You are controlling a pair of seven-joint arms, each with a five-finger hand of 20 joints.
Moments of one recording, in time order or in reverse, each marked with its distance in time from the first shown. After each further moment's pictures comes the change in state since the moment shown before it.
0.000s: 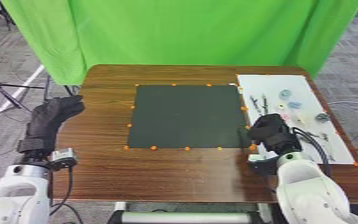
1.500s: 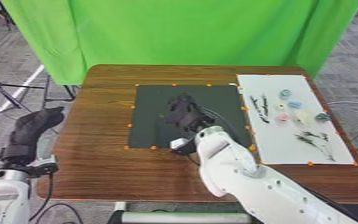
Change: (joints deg) left arm 1.6 2.3 -4.3 6.6 2.4 -1.4 -2.3; right arm 37.9 -12.7 -38.3 16.8 -0.7 -0.3 -4.5
